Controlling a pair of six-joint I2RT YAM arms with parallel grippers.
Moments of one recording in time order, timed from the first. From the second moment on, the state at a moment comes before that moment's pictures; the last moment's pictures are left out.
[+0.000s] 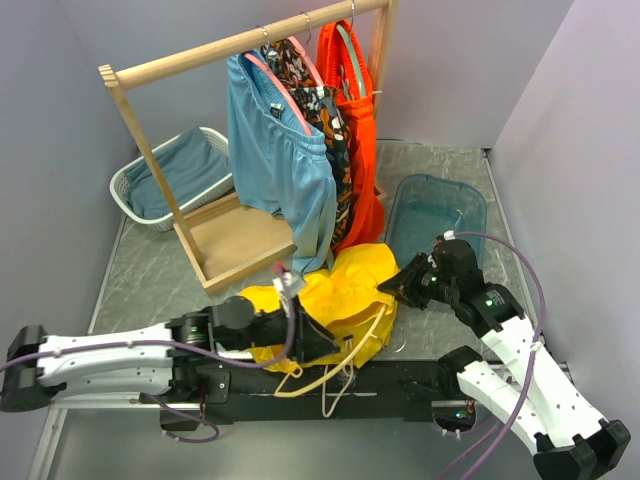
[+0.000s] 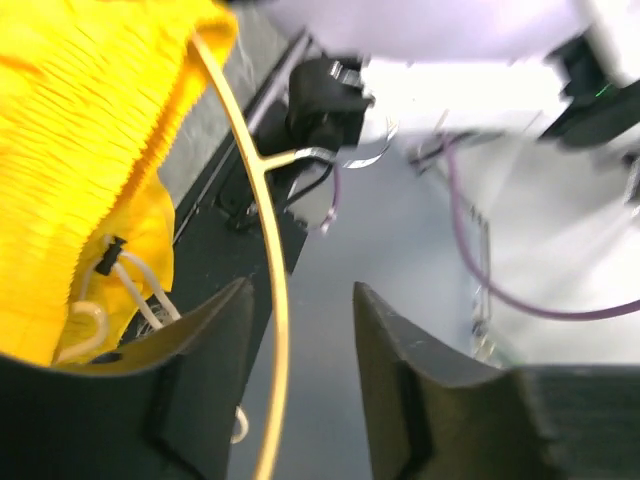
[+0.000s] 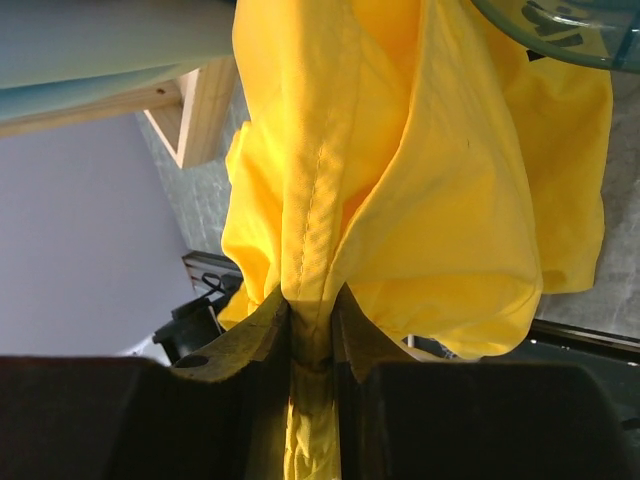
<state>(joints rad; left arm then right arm) -1.32 0.87 0.53 0.19 0.10 -0.73 0.42 0.70 0.71 -0.74 -0.26 1.08</state>
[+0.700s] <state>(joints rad) -1.32 0.50 0.60 -0.74 -0.25 -1.15 0.42 0.66 0.70 -0.73 -0.25 1.07</state>
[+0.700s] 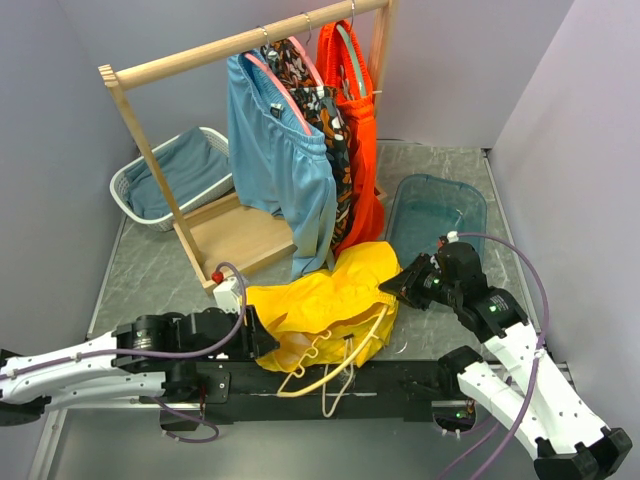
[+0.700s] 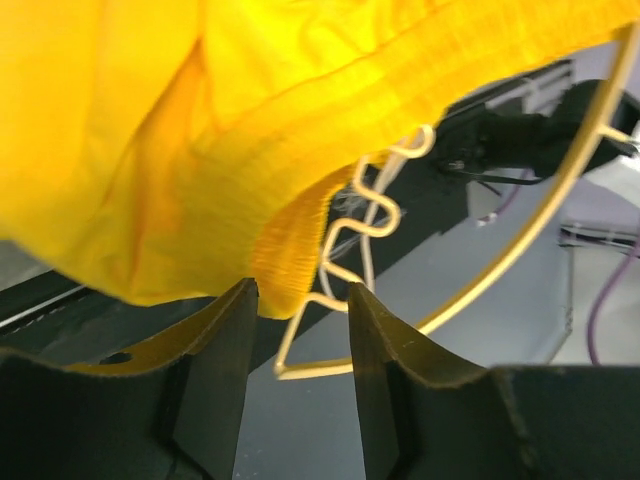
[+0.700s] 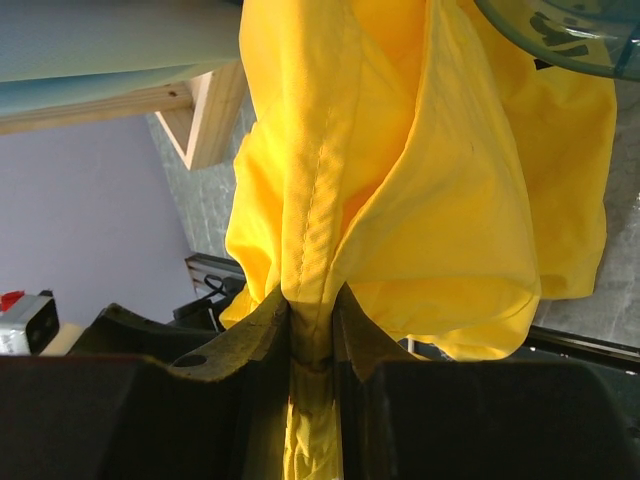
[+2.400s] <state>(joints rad) -1.77 0.92 0.96 -1.06 -0.60 -1.60 0.47 0.89 0.98 -0.87 0.11 1.24</state>
